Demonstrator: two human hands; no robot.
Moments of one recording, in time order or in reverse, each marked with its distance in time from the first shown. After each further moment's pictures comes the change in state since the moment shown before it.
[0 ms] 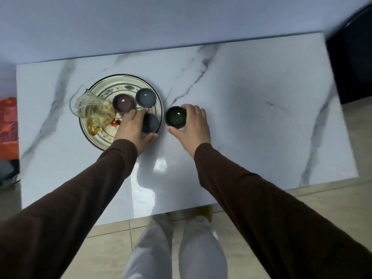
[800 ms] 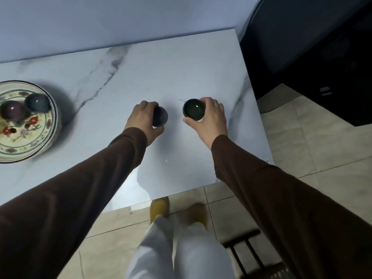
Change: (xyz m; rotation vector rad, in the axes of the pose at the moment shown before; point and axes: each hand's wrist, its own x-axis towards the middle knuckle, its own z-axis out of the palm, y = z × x) left_hand 0.032 0.316 0.127 -0.056 -0.087 0.086; right_hand -0.018 0.268 -0.239 0.024 0.105 0.165
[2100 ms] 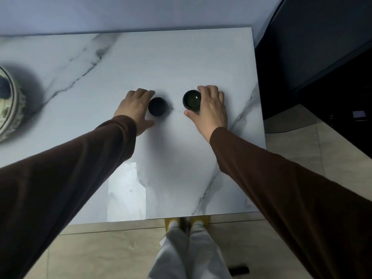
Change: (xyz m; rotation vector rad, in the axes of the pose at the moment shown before) left_hand 0.095 0.017 0.063 0.224 -0.004 -0.054; right_hand 0.121 0.085 0.018 -0.235 -0.098 -0.253
